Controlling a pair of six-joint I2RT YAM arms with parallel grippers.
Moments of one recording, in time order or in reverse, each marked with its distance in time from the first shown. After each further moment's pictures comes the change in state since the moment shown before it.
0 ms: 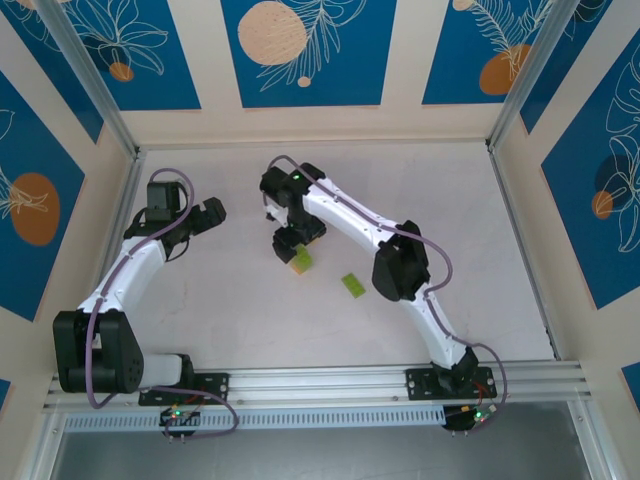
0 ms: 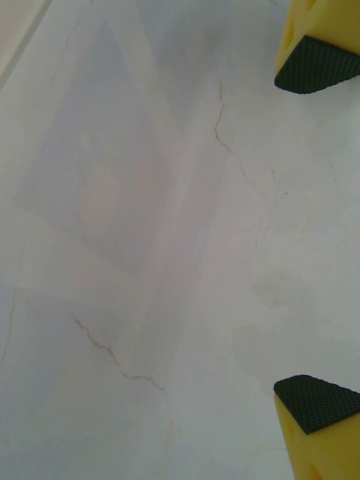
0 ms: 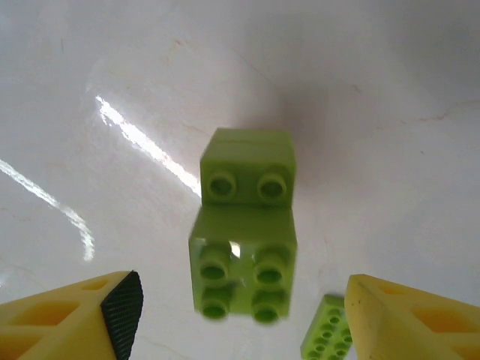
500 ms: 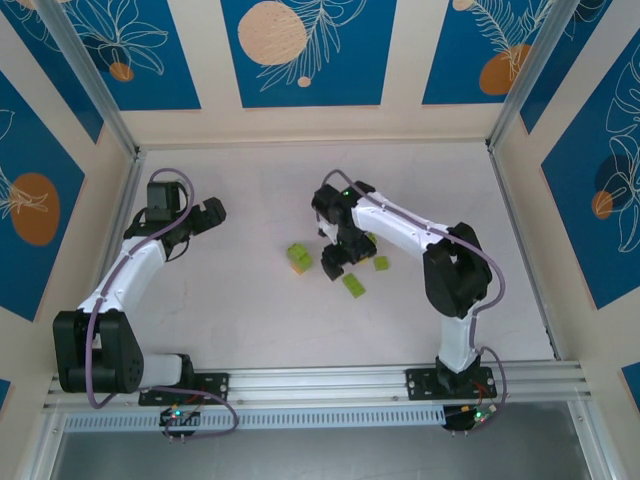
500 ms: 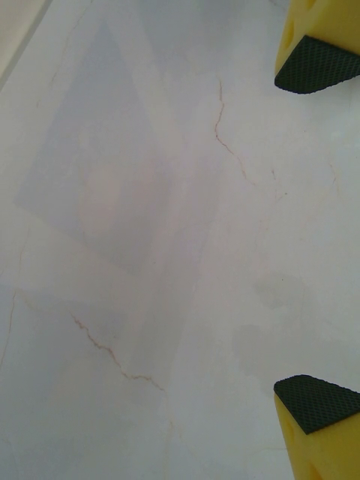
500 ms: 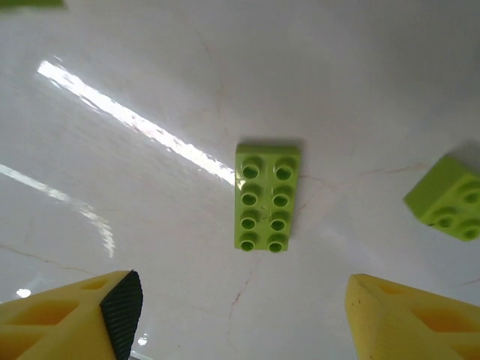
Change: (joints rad) left arm 0.000 0.000 0.000 0.000 0.000 0.000; right arm -0.110 -0.370 -0.731 0.218 0.031 0.053
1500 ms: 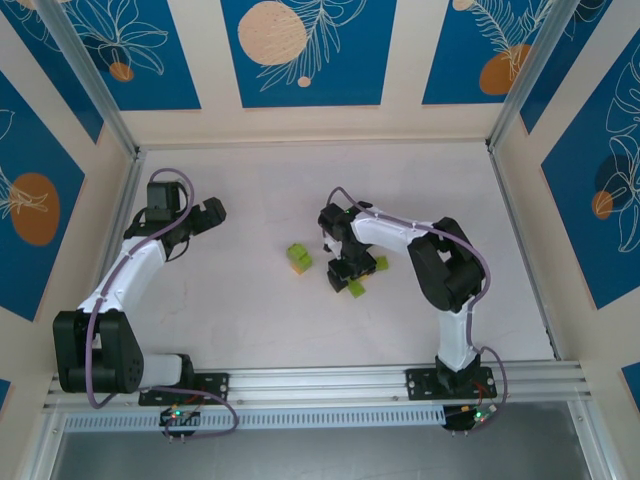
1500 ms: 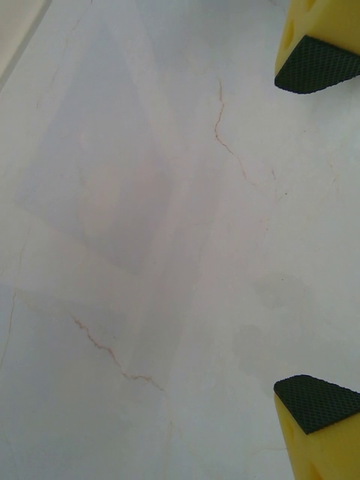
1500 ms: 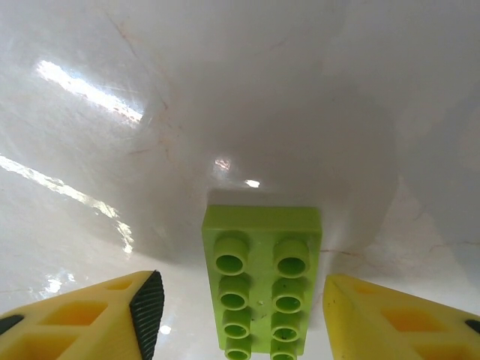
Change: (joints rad) left arm 0.000 0.000 0.000 0.000 0.000 0.000; right arm -0.031 0.051 -0.174 0.212 -0.040 0.018
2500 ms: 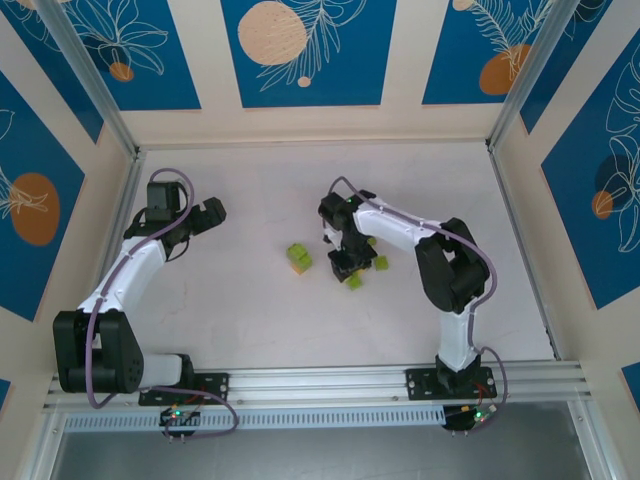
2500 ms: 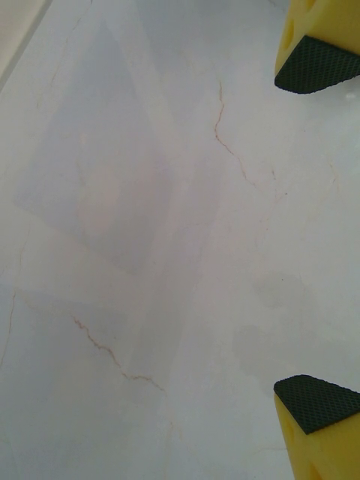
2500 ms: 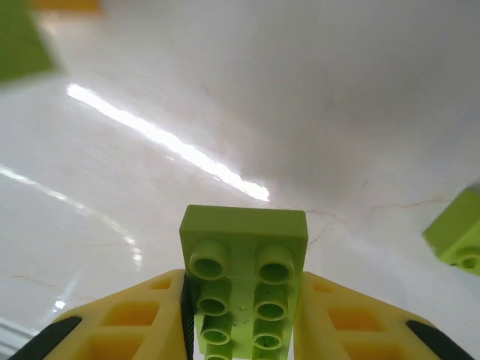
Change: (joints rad) left arm 0.000 0.000 0.000 0.000 0.000 0.000; right arm 0.000 -0.032 0.257 -0.186 -0.019 -0.002
